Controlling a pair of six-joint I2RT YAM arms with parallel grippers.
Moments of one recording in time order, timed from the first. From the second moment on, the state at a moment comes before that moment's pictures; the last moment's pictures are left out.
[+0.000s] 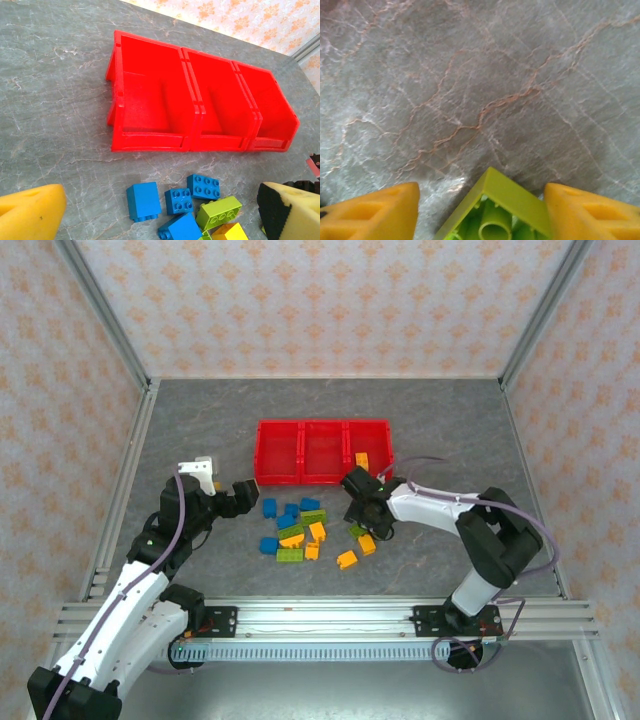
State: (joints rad) left arm -0.25 0.67 0.56 -0.38 0.07 -0.44; right arm 0.73 1.64 0.91 -0.60 0.09 1.16
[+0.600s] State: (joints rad) left arm -0.25 0.67 0.56 -0.38 0.07 -0.44; right arm 0.74 1.71 1.08 -0.64 0.17 1.05
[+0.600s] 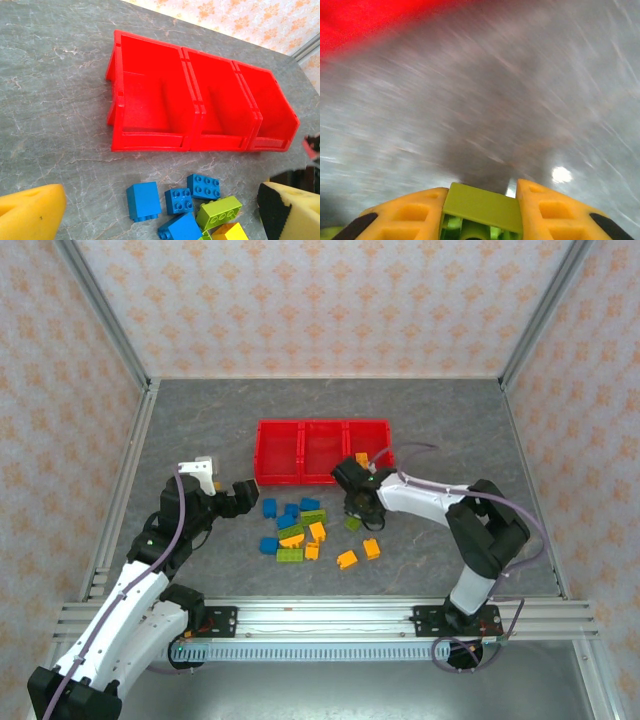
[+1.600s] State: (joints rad) left arm -0.25 0.70 0.56 -0.38 0.08 -0.44; right arm 0.71 2.24 1.90 -0.63 0.42 0.44
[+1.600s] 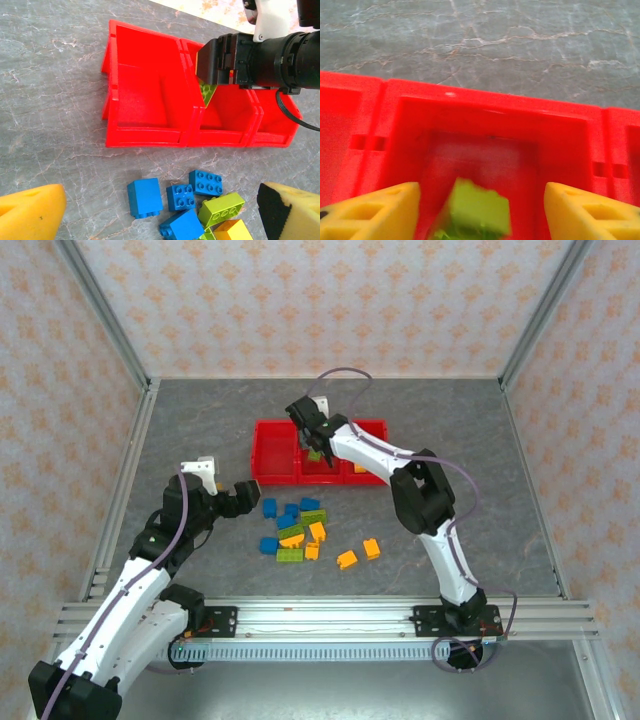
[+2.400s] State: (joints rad) left arm -0.25 0.71 0.56 -0.38 0.08 -0.44; right arm 0.74 1.43 1.33 -0.81 0.24 0.72
